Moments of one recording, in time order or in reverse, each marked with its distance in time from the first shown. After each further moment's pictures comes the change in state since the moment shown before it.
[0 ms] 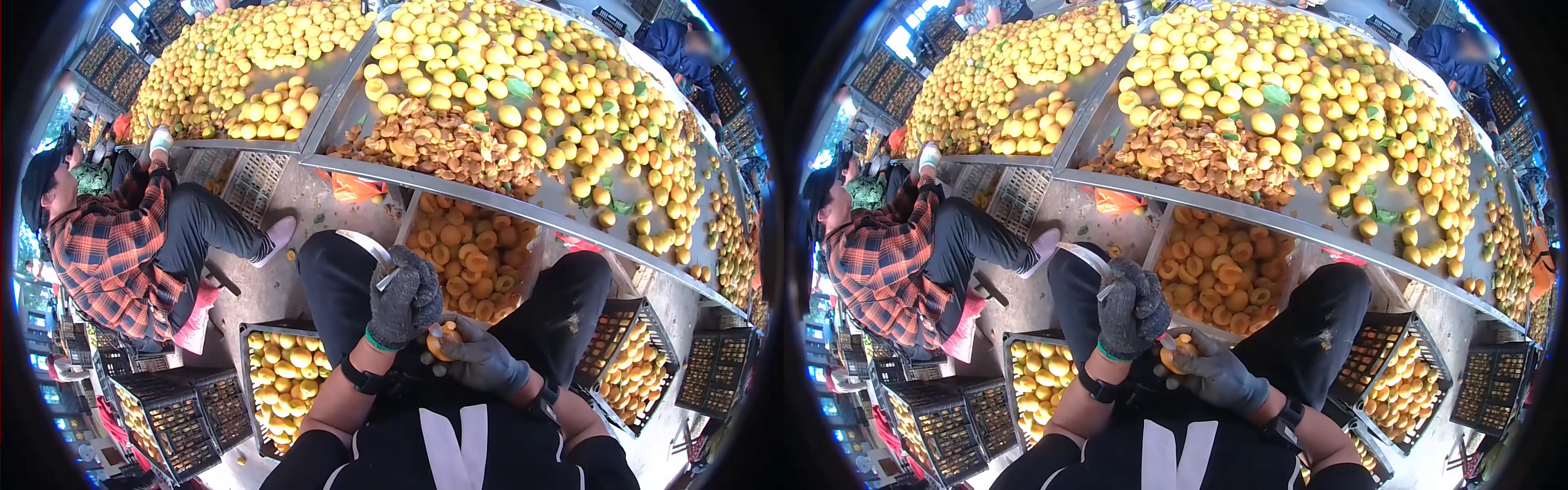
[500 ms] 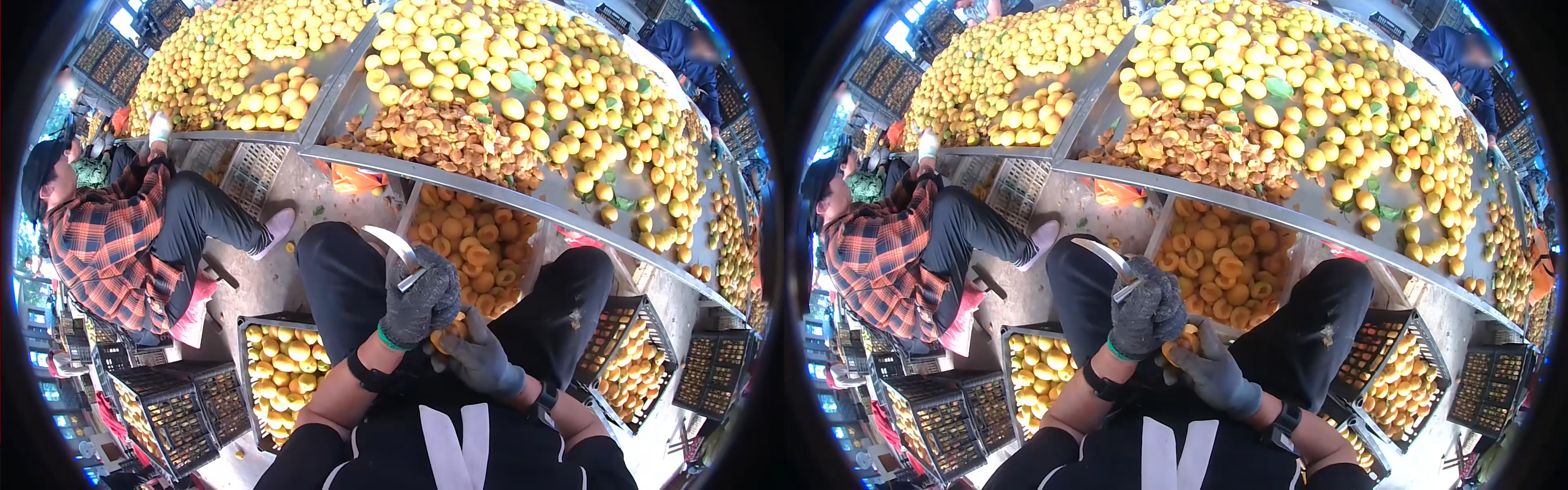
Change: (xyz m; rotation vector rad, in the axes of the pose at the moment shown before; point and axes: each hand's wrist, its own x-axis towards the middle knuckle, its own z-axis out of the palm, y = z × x) left_hand -0.003 -0.014 0.009 -0.058 -0.020 -0.012; right_hand -0.003 0.006 0.023 -0.323 0.185 -0.195
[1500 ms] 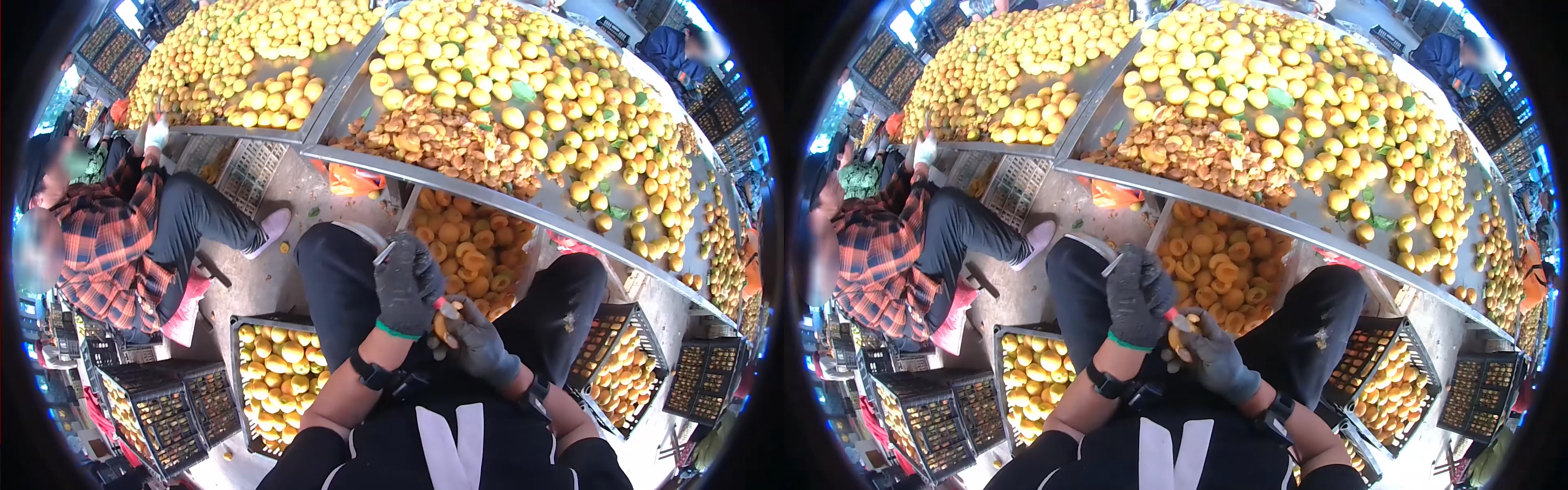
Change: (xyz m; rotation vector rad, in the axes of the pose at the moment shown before) left_hand 0.016 0.001 -0.009 -0.046 0.356 0.061; right_hand 0.020 0.019 -0.029 0.178 -0.016 0.021
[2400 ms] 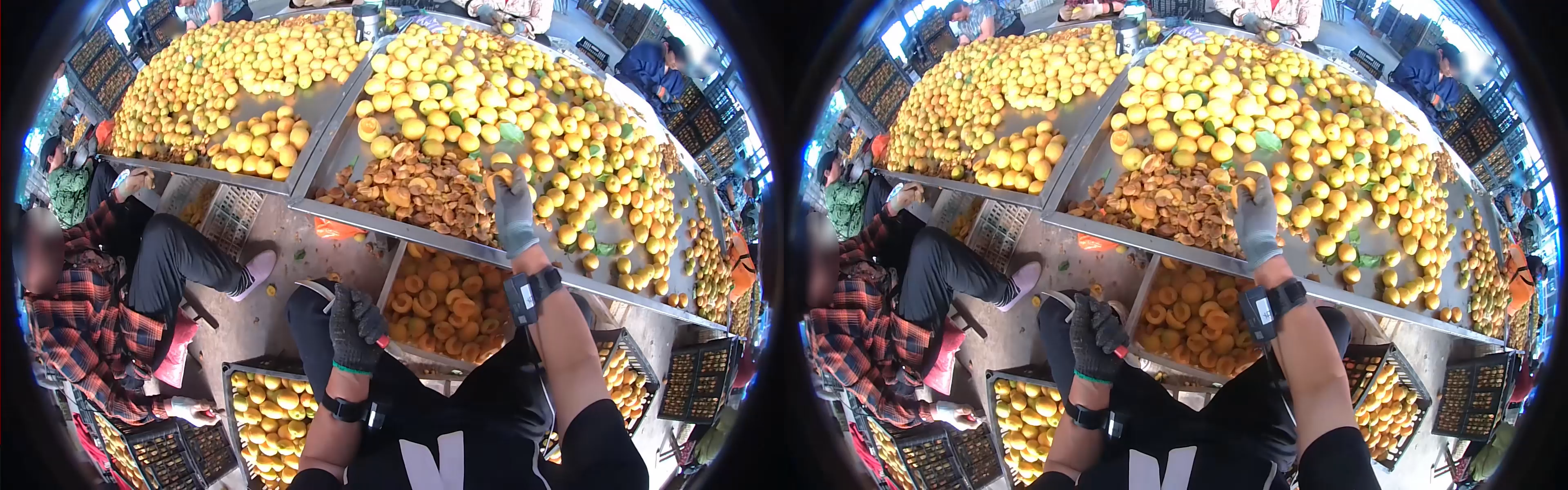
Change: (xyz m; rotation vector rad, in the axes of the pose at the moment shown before) left_hand 0.040 0.042 -0.074 -0.381 -0.039 -0.130; right_hand 0.196 -0.209 -0.048 -0.962 0.624 -0.829
